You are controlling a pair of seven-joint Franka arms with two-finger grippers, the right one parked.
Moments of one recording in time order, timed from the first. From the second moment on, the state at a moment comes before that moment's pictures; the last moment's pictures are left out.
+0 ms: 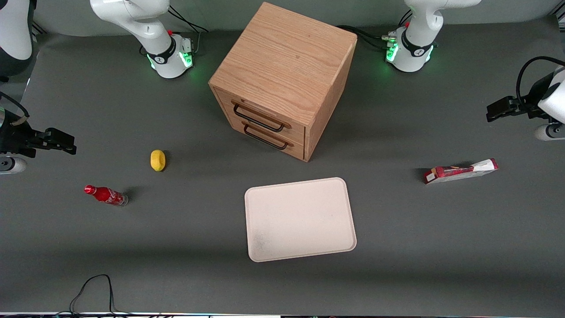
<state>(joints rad) -0.03 0.00 0.02 -1.61 0.04 1.46 -0.06</state>
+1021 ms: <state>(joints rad) -0.03 0.00 0.01 -1.60 0.04 1.46 -0.06</state>
